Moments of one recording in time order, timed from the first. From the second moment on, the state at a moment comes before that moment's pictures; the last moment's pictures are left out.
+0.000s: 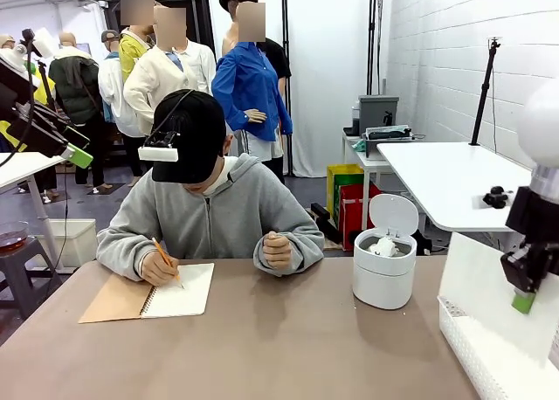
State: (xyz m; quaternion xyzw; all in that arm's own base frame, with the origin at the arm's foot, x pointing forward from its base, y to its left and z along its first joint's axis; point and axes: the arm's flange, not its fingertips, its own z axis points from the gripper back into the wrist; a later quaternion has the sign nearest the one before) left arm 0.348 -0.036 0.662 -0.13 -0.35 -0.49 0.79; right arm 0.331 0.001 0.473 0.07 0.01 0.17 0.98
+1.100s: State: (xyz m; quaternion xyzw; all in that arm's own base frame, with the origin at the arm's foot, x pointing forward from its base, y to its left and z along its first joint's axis) left arm 0.348 -0.036 0.662 -0.13 -0.35 -0.49 0.79; right arm 0.335 -0.005 0.429 0.08 0.04 0.12 0.99
